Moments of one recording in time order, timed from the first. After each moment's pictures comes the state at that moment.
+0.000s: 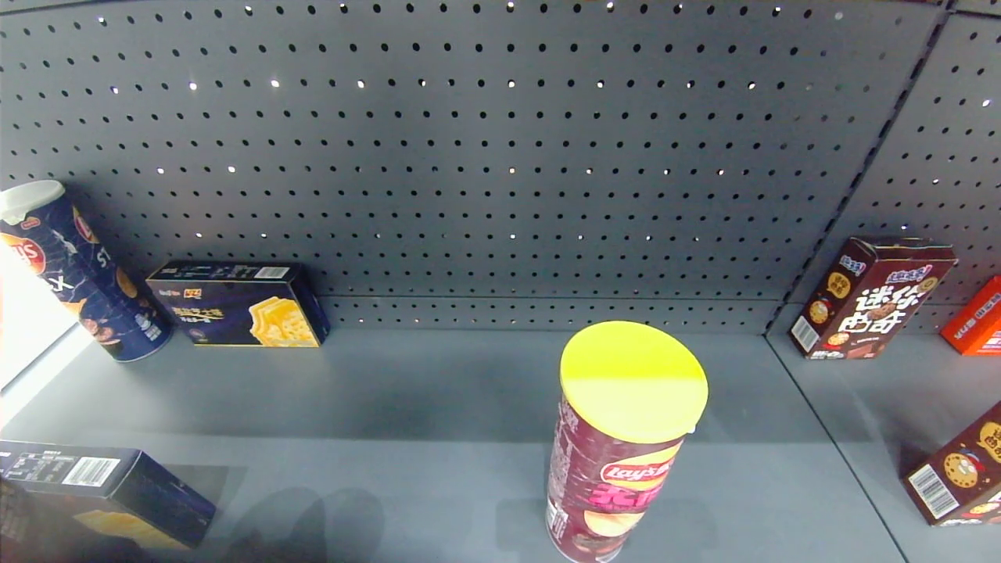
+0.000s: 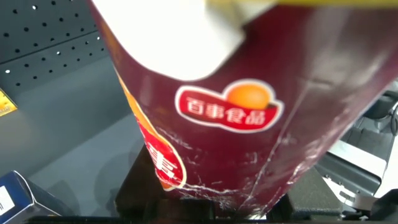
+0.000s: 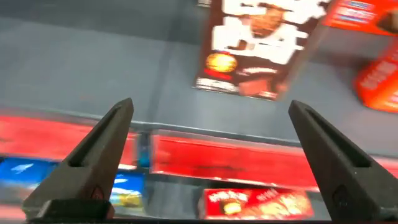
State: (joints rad) left arm -0.61 0.59 -0.38 -0.17 -0.25 0.00; right arm 0.18 0.09 0.00 -0.07 -0.17 -0.12
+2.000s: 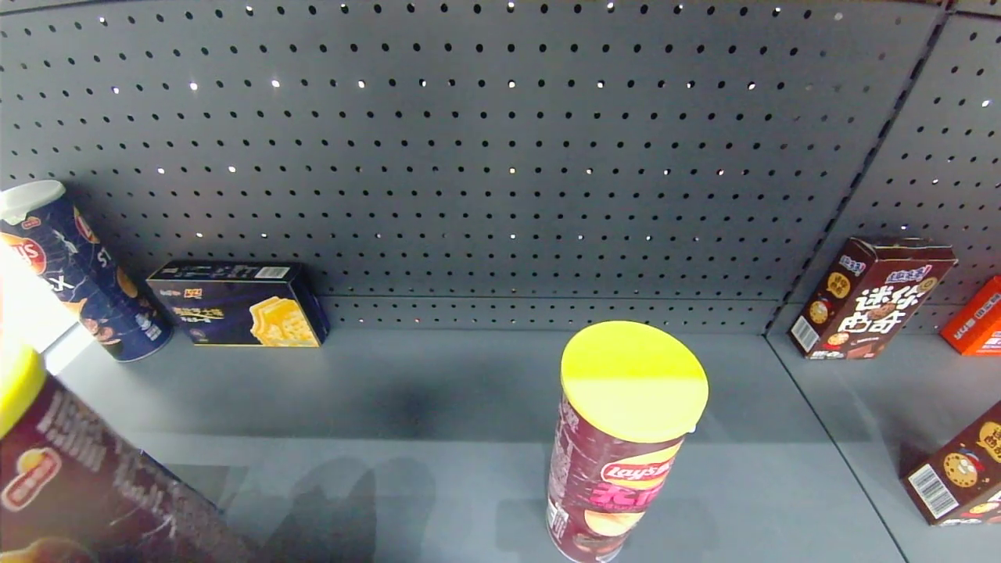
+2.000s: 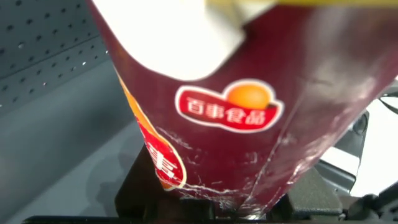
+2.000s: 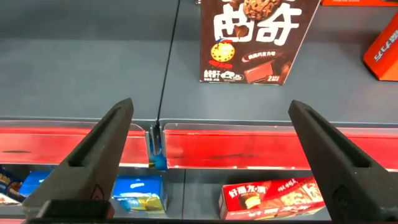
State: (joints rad) left arm -0.70 0.78 -0.52 -0.16 -0.26 0.00; right arm 0.00 0.01 0.00 0.00 0.00 0.00
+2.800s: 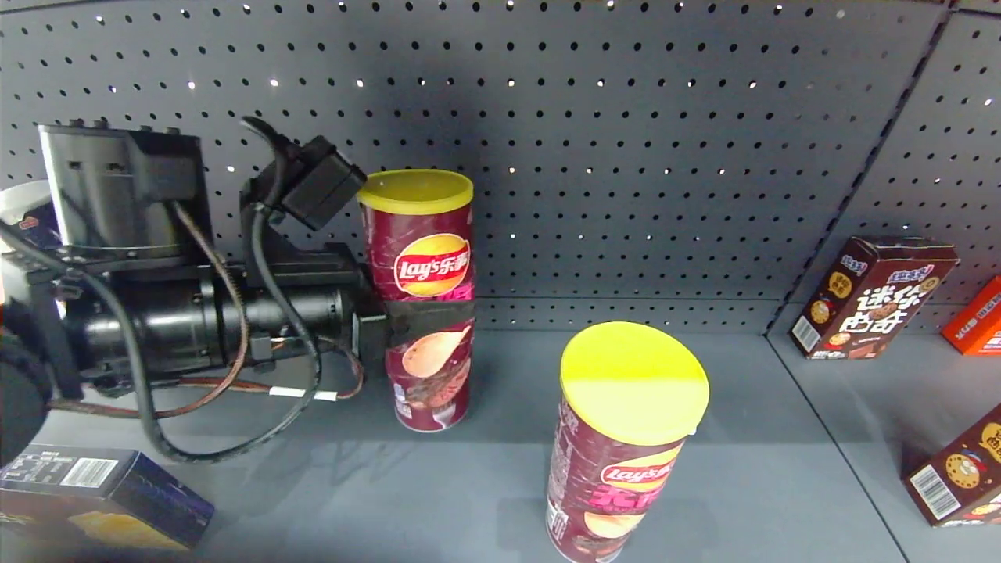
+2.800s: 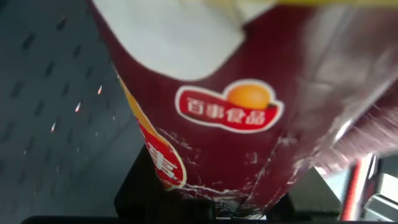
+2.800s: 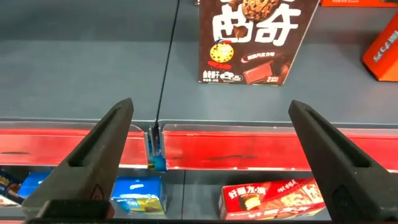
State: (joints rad) left arm -0.44 1.54 -0.97 -0.34 -0.54 0.15; right arm 0.00 0.00 0.00 0.00 0.00 0.00
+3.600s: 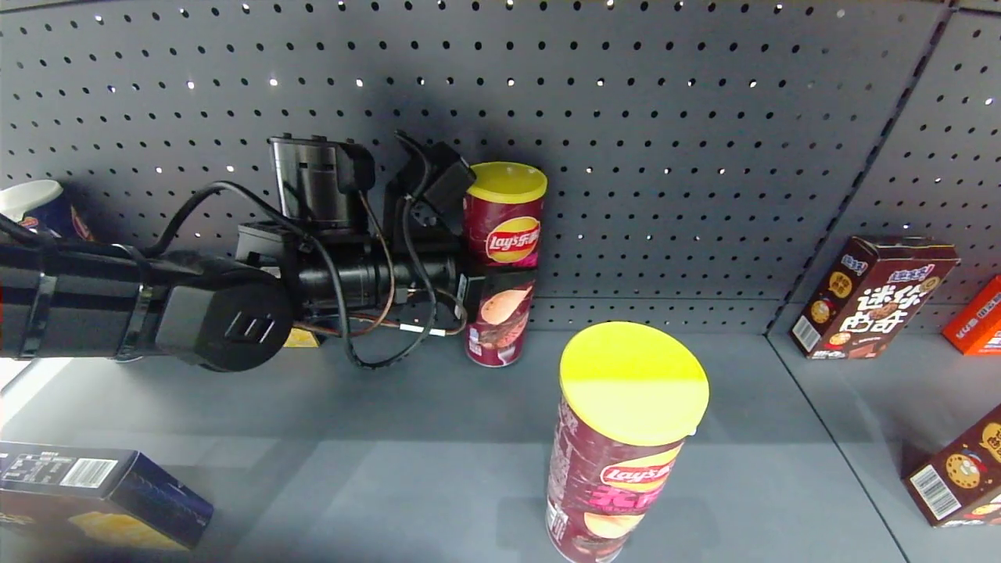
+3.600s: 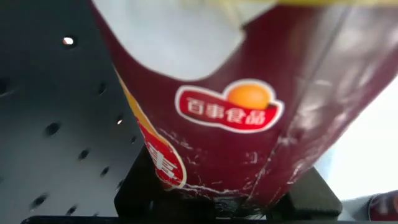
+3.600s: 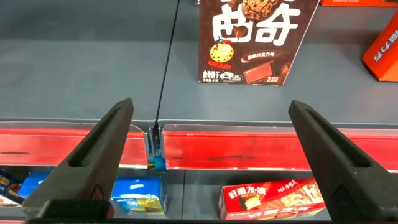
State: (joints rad) left arm -0.45 1.88 -1.26 -0.44 -0.56 0.23; right arm 0.00 0.00 0.00 0.00 0.00 0.00
